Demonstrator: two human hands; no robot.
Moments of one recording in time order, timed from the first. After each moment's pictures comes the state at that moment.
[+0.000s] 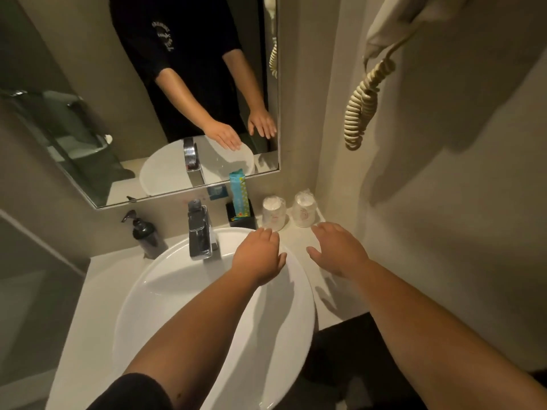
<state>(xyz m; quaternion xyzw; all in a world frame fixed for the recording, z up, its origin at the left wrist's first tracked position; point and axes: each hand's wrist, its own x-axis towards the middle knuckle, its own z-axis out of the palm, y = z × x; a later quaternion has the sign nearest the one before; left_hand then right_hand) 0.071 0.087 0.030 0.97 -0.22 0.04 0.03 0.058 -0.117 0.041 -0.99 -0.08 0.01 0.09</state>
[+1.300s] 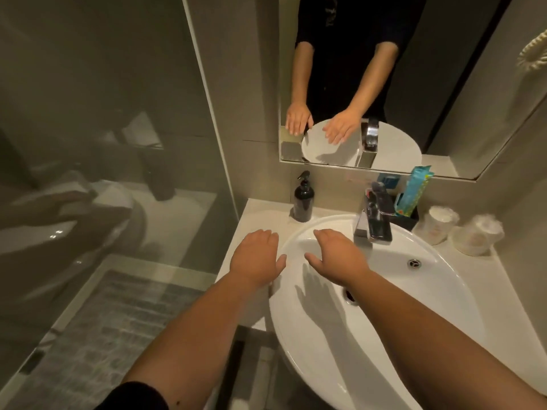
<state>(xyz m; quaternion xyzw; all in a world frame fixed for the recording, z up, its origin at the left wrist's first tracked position) -0.040 0.394 0.008 1.00 0.06 0.02 0.02 0.040 0.206 0.013 -0.94 -0.30 0.06 0.12</state>
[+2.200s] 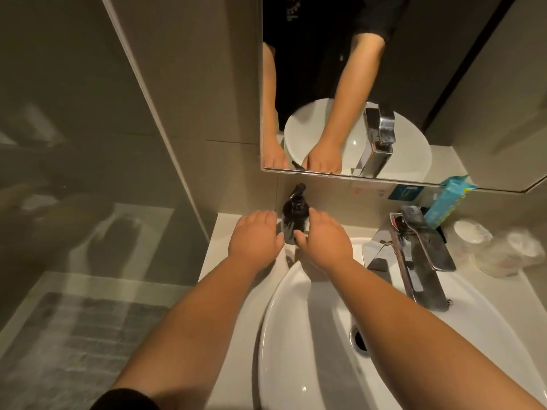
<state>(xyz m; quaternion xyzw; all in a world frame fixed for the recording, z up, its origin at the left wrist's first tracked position) 0.141 0.443 -0.055 1.00 0.04 0.04 0.08 0.181 0.287 -0.041 -0.97 -0.17 0.02 0.17</state>
